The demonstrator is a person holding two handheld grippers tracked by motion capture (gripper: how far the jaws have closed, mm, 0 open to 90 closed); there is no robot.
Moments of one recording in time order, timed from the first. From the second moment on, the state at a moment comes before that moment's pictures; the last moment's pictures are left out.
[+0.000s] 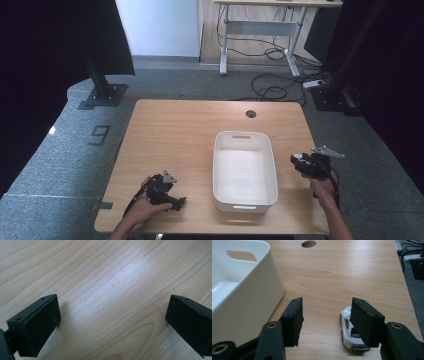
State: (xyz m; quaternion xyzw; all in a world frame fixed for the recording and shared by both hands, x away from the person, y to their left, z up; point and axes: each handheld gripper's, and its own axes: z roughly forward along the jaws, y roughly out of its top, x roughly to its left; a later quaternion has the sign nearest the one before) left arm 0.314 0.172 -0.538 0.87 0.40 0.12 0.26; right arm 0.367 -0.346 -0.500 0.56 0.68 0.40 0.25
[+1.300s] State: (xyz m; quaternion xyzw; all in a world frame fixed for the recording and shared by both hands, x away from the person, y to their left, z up) left arm 0.315 0.172 -0.538 0.87 0.40 0.12 0.26; right arm 0.392 -0.374 -0.521 0.58 0.69 0.34 0.26
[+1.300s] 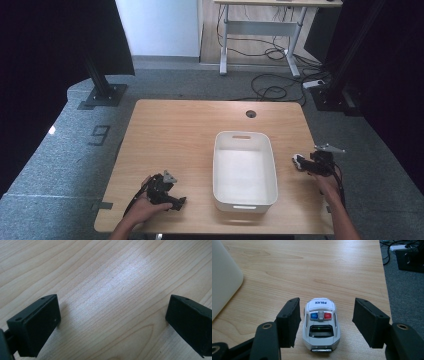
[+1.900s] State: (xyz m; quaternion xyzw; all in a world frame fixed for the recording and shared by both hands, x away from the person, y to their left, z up) left arm 0.315 0.171 -0.538 0.87 0.40 0.12 0.26; right arm 0.407 -0.369 -0.529 0.58 0.70 0.33 0.26
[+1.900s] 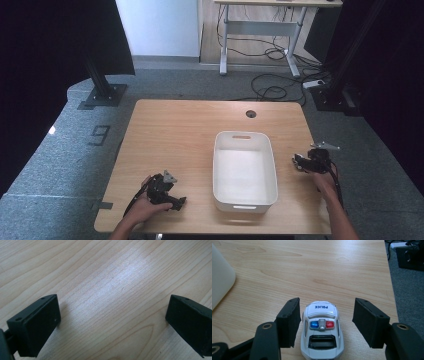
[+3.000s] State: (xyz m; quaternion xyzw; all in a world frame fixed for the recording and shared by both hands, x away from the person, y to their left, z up) left arm 0.315 0.171 -0.538 0.87 0.40 0.12 0.26; right arm 0.398 -0.359 -0.526 0.60 0.70 0.30 0.23
